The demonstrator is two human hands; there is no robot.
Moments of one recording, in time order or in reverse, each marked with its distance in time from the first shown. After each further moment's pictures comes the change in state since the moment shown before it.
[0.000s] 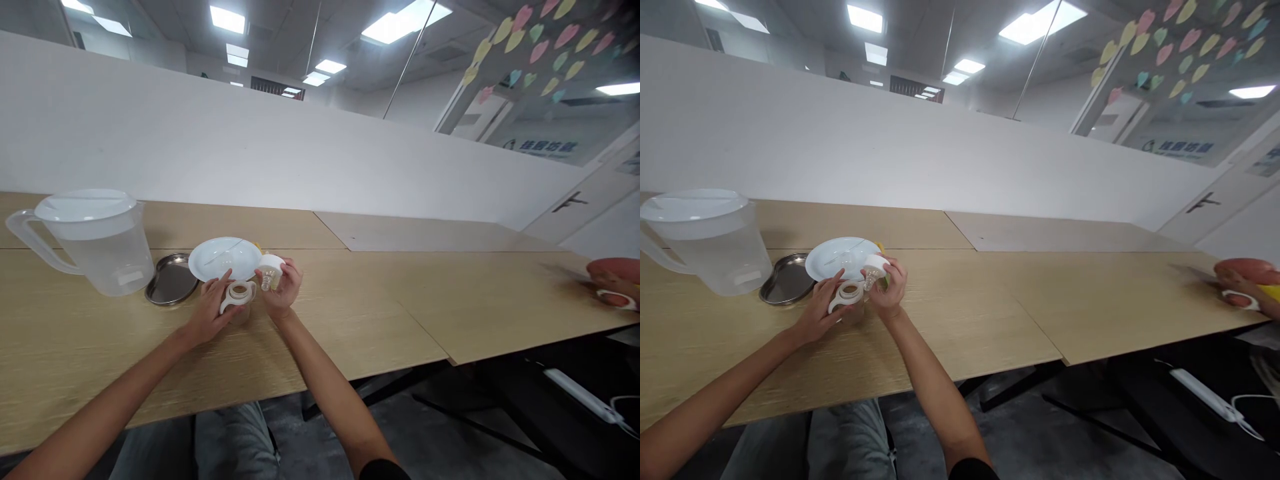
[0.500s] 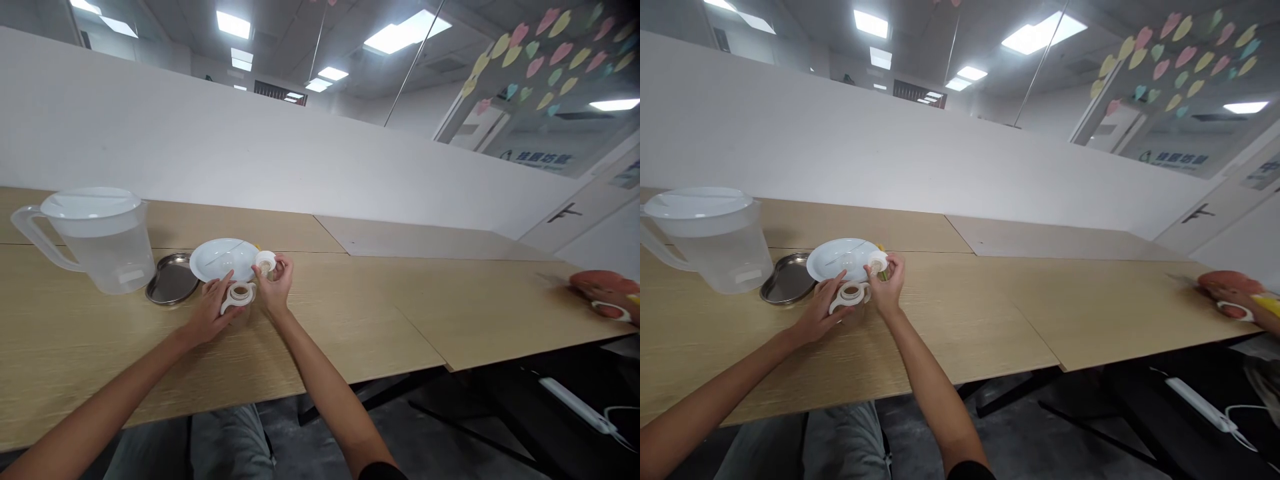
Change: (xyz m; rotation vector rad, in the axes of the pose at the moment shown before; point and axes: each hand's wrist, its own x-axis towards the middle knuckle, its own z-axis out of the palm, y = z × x) left_hand -0.001 0.001 0.000 -0.013 -0.008 -0.002; right_hand 0.005 0.000 0.012 0.260 -0.073 0.445
